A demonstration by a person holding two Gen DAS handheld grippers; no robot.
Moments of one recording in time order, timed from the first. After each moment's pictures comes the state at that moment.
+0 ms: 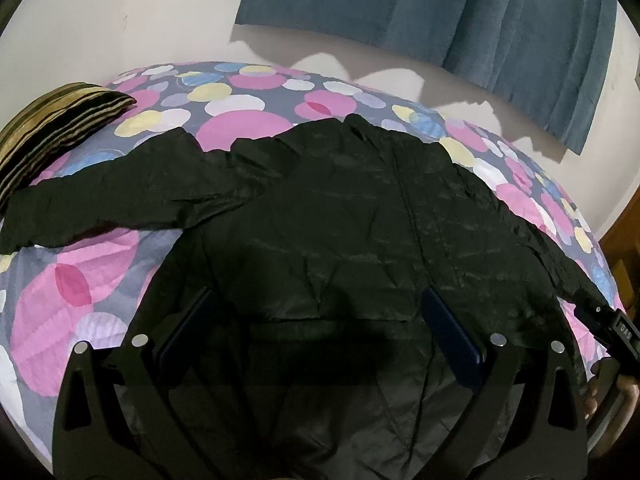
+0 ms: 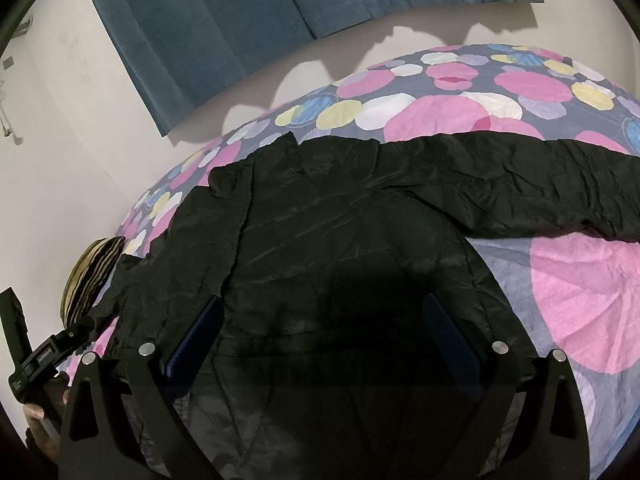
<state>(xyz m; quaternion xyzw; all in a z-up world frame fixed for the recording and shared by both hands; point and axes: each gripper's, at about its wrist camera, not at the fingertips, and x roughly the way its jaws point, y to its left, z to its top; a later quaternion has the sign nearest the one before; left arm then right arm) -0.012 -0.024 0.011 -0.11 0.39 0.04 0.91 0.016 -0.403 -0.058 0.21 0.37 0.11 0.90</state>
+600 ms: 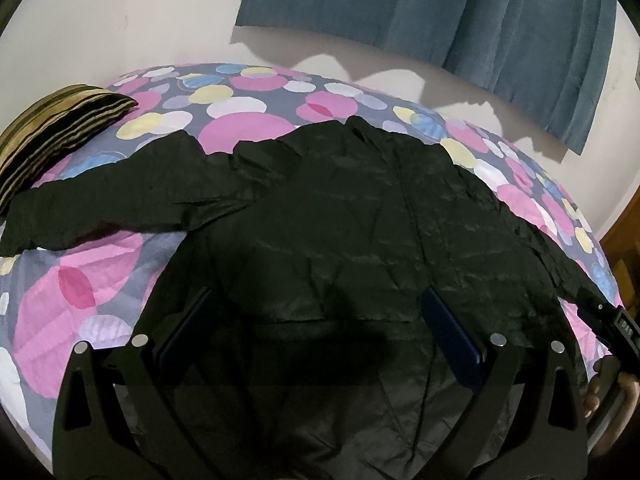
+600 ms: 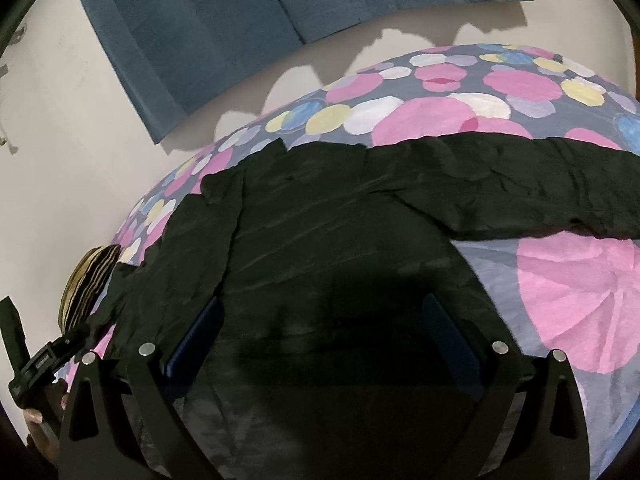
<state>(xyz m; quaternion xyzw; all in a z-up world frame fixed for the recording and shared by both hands) -0.014 -0.022 0.009 -0.11 0.39 0.04 0.91 0.015 -0.415 -0.053 0.23 0.37 0.10 0.90</state>
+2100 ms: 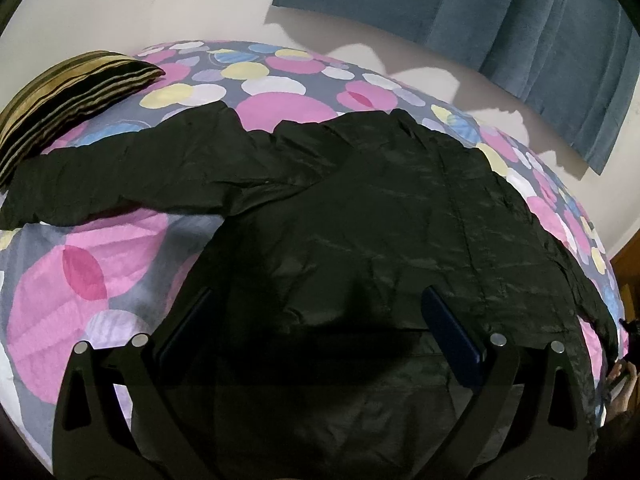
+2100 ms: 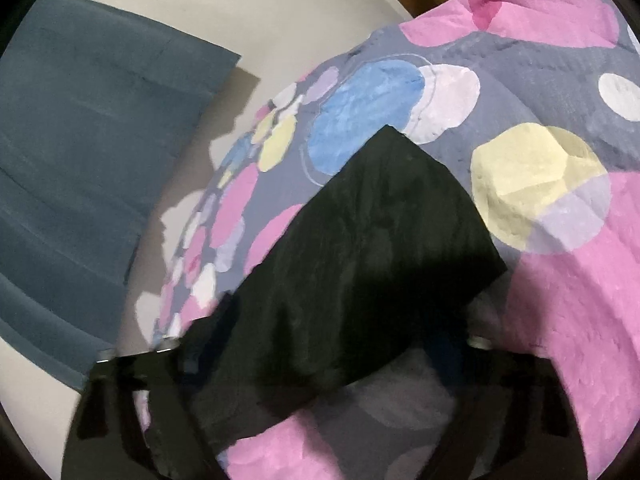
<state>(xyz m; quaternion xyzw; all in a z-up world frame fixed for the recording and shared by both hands) -0.006 0.024 -0.013 -0.14 0.40 0.07 0.90 -0.023 -0.720 -0.147 0.53 0.22 -0.19 0.80</state>
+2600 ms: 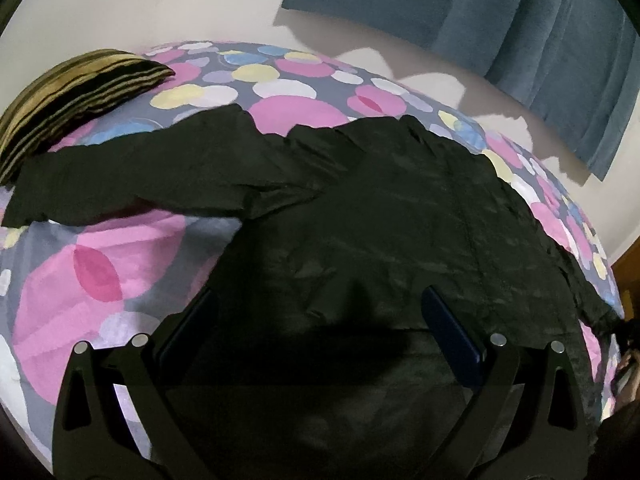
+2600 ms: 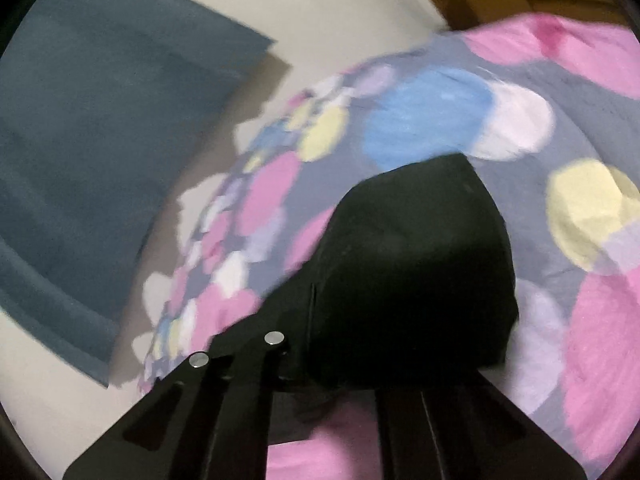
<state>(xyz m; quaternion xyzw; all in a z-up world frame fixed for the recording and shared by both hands) -0.013 0.038 -0.010 -0.14 0.40 0.08 0.90 0.011 -0.699 -0.103 0.49 0.22 -0.14 0.83</state>
